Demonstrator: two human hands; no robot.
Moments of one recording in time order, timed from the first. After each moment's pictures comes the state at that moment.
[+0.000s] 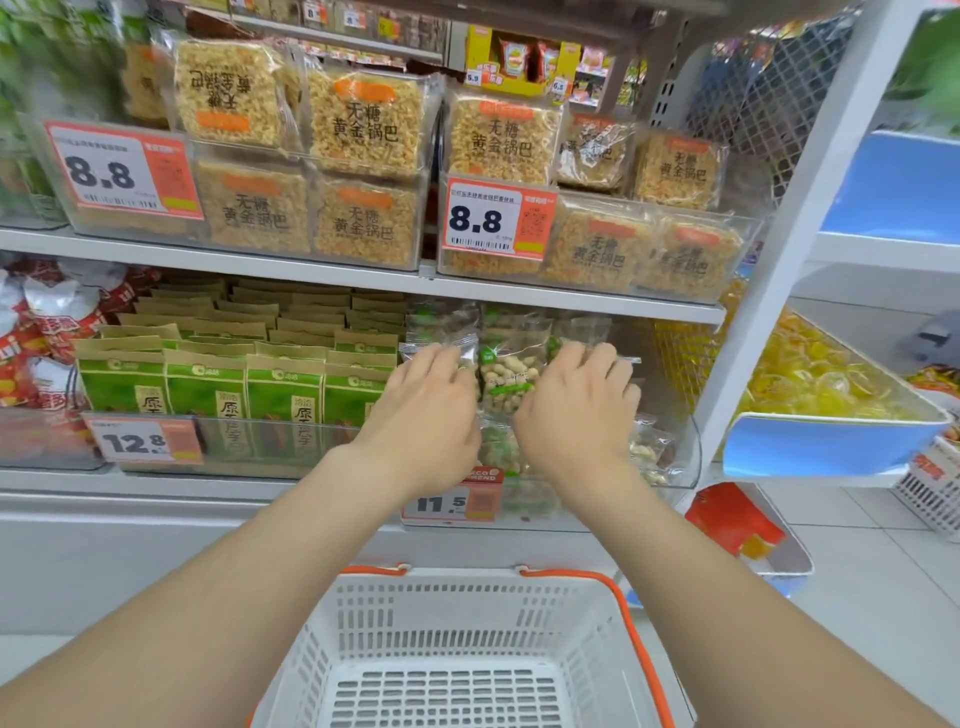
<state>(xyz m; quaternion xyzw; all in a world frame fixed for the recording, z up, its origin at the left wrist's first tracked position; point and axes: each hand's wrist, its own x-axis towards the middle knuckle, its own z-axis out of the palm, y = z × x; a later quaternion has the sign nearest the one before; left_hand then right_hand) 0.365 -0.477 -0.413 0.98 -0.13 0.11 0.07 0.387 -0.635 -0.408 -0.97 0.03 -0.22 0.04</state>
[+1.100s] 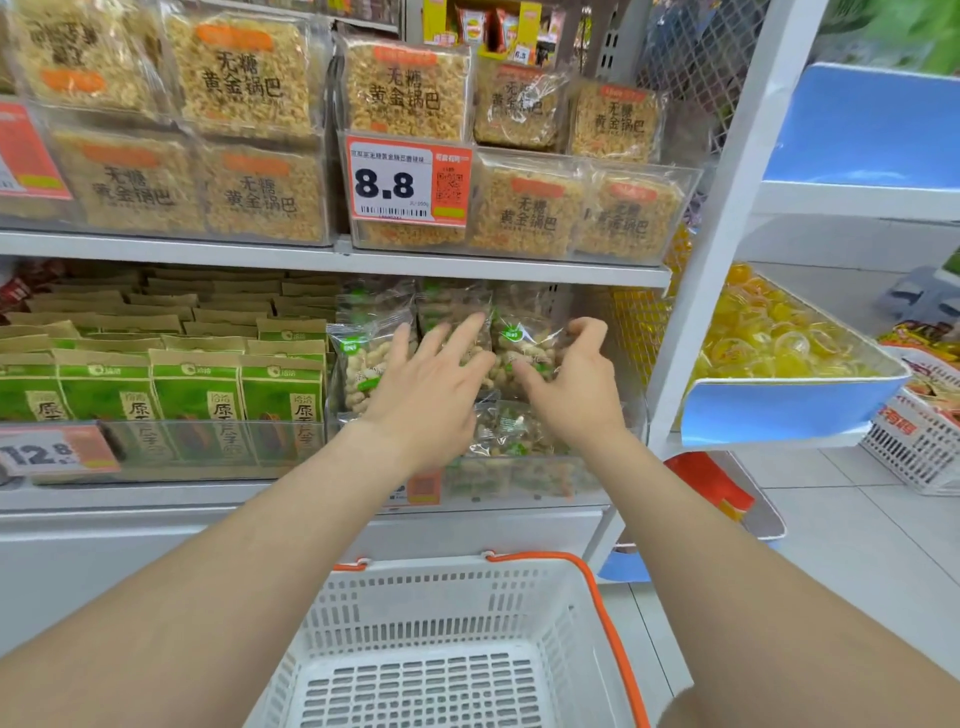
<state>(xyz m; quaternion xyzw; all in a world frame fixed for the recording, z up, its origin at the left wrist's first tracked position) 0.410 -0.541 -0.437 0.96 -0.20 0.17 -0.01 0.442 -0.727 -0.447 -0.91 -0.01 -0.19 0.38</state>
